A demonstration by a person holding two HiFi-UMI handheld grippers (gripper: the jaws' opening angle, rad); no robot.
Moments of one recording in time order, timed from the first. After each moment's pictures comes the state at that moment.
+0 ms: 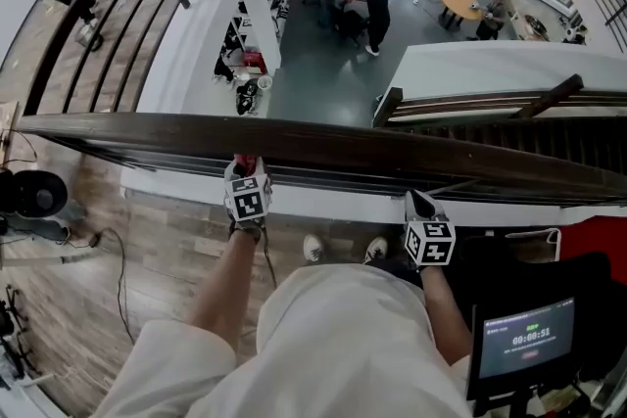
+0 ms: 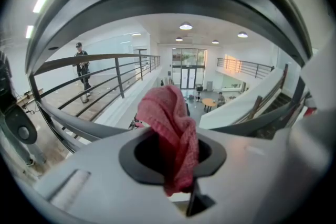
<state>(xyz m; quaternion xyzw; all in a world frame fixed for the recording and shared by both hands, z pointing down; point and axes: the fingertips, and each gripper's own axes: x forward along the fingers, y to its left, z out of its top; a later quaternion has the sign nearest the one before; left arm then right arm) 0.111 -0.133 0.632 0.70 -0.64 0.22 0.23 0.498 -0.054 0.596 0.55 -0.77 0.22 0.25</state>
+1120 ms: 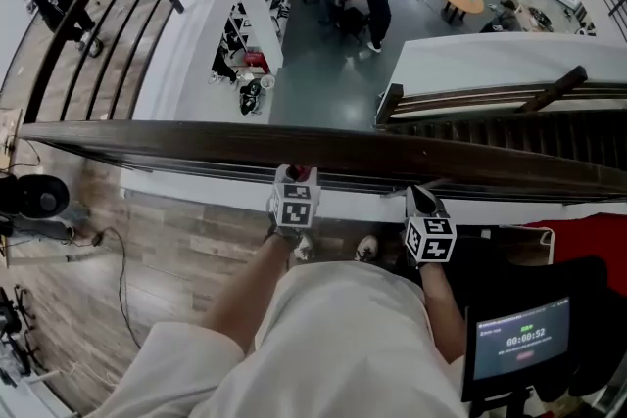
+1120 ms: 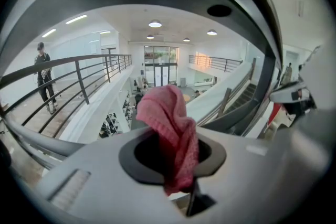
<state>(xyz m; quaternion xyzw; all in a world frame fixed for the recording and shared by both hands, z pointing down) 0.327 -0.127 0.641 0.79 -0.52 0.26 0.20 0.568 -0.065 0.600 0.55 -0.77 0.23 0.22</state>
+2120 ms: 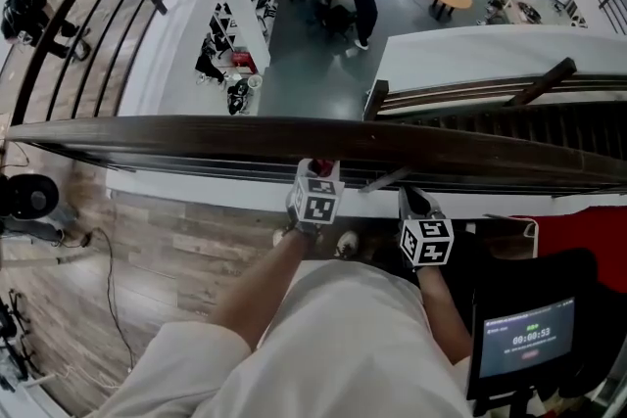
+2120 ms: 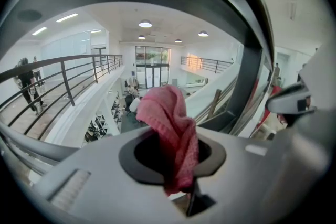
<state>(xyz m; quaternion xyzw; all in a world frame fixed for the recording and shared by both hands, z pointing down) 0.467 -0.119 0.638 0.81 -0.49 0.25 0.20 0.625 -0.040 0.591 0.54 -0.78 0.22 0.21</state>
